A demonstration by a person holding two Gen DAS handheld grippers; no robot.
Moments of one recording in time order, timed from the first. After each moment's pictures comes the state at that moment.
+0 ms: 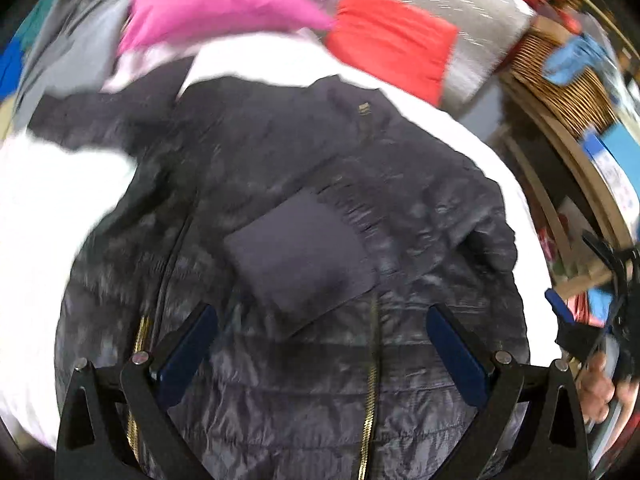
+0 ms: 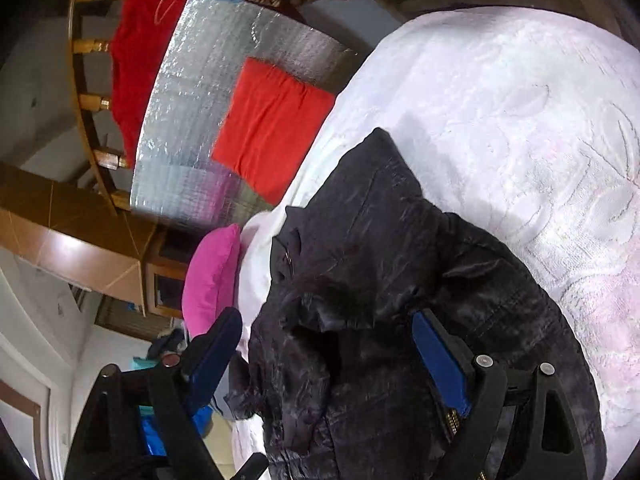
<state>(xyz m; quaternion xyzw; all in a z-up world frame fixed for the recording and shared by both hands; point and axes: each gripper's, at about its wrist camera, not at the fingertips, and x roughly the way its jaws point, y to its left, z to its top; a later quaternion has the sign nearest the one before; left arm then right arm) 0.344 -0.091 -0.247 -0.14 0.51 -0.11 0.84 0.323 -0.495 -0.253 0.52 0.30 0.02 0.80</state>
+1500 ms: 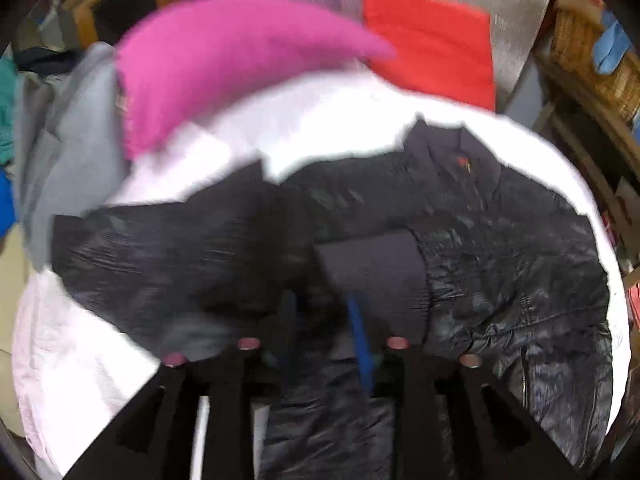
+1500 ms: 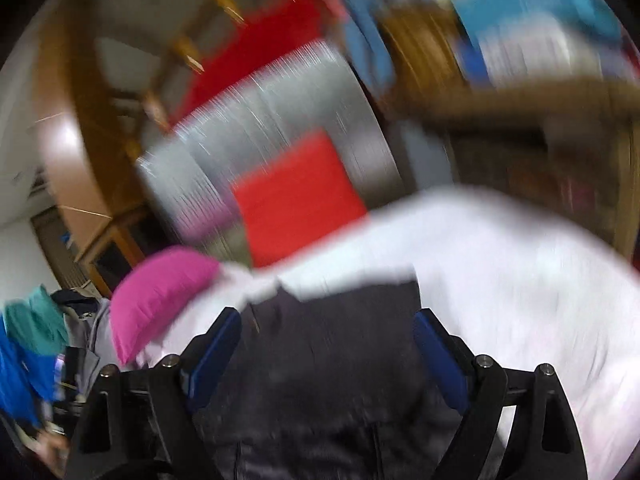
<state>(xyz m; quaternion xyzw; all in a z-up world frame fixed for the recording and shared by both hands) 0.492 -0.007 -0.208 0.01 0.47 -0.08 0.88 0.300 -0.443 -0.186 0.21 0.12 -0.07 0.97</state>
